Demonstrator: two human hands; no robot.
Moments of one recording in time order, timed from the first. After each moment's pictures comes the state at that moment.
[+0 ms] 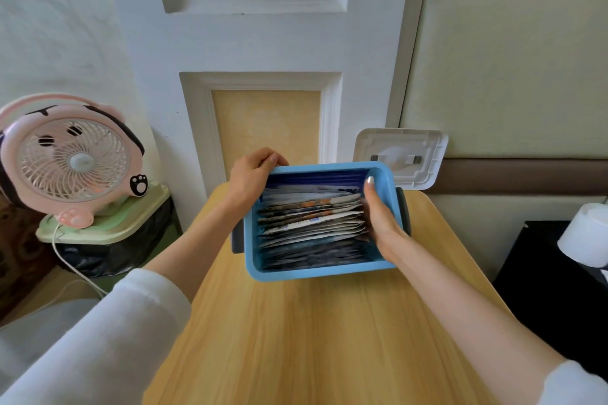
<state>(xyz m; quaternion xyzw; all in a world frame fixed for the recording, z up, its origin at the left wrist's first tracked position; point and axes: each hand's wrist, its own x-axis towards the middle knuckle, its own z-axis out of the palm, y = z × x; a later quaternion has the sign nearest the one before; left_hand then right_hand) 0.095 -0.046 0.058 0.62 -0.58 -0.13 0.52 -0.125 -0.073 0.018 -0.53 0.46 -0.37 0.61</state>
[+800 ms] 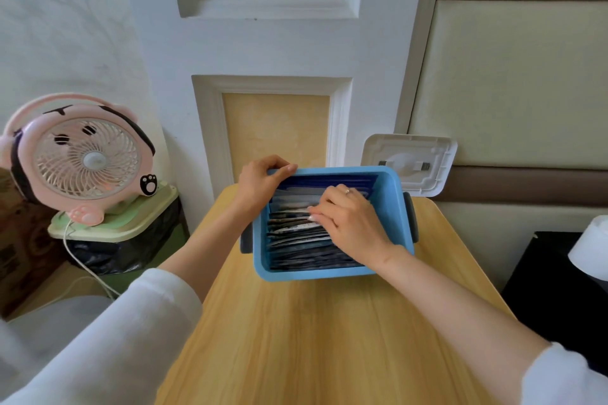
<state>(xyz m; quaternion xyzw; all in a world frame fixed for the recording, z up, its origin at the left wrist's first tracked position) 0.097 -0.045 0.053 0.63 -0.57 -0.12 0.51 -0.095 -0.061 0.024 -0.89 0.22 -0.38 -0.09</state>
